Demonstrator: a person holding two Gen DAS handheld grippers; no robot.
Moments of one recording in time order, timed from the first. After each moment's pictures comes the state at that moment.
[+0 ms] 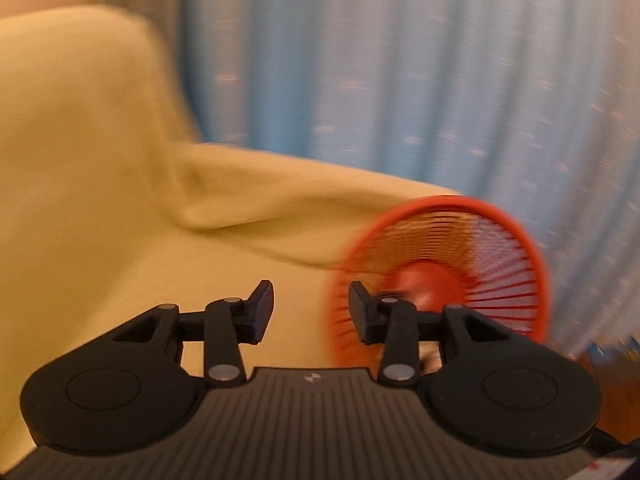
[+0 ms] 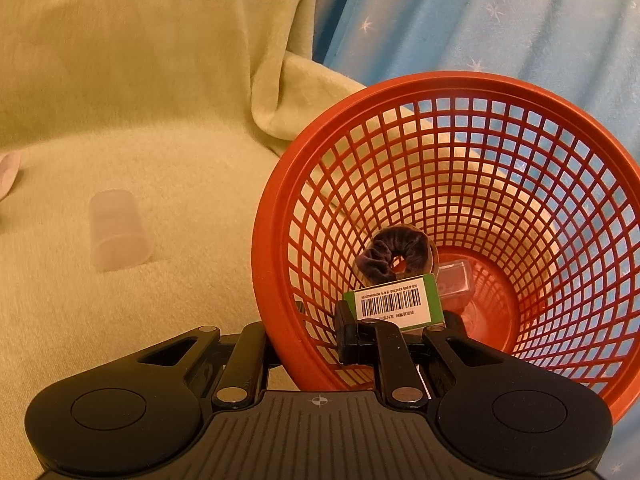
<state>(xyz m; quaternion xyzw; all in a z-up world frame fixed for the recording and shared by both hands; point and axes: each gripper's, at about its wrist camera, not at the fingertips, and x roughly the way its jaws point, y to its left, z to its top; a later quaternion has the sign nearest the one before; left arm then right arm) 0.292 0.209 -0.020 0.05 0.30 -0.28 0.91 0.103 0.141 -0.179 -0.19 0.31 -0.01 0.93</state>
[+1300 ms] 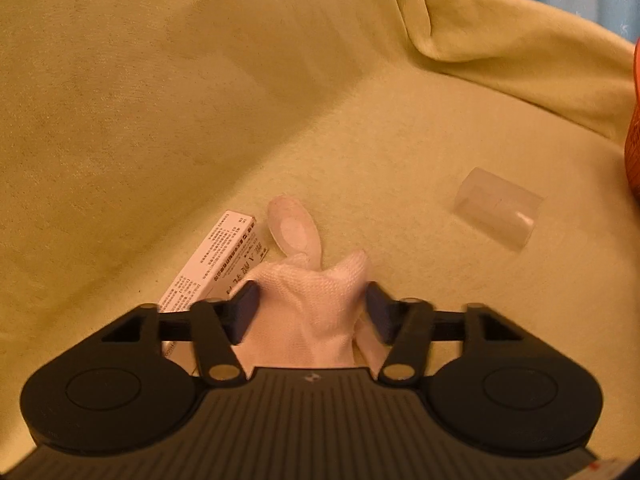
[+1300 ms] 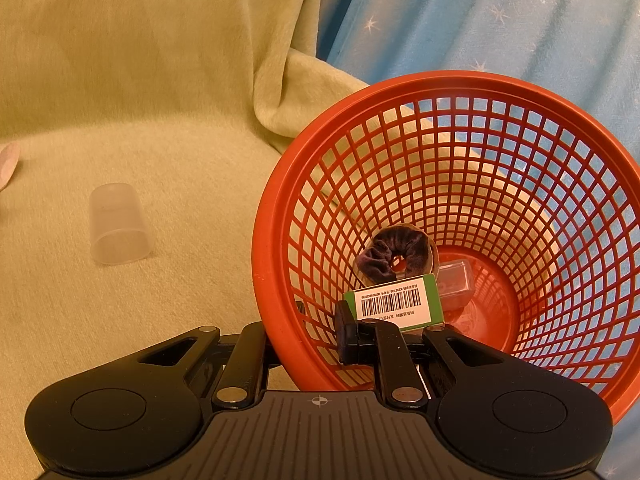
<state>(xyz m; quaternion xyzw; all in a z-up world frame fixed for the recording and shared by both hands) 0.296 0.352 -0.179 0.11 0.41 -0.04 0.90 0.095 0.136 -0.180 -0.19 0.31 -0.01 0.93</state>
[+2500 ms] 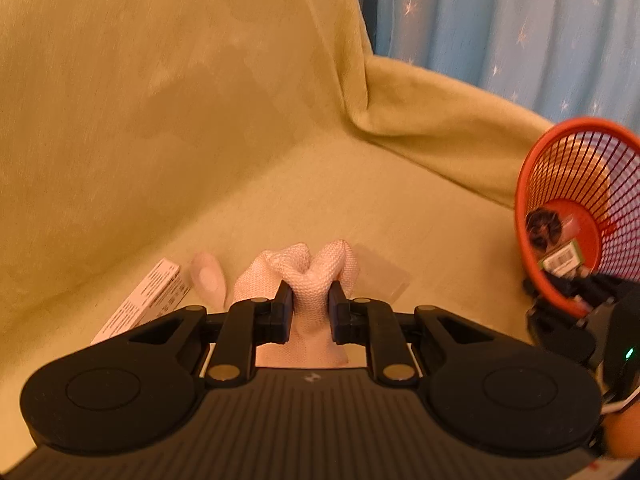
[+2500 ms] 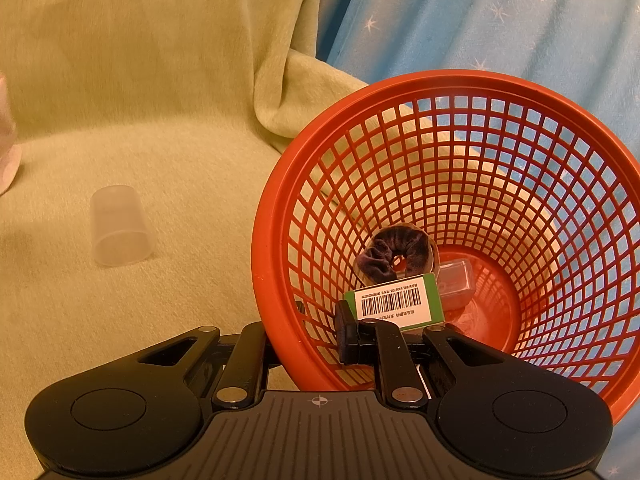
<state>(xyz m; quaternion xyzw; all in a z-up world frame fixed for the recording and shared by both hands) 0.258 0.307 -0.097 0.02 0.37 -0.10 0.92 0.094 0.136 -0.180 -0.19 0.31 -0.01 0.93</state>
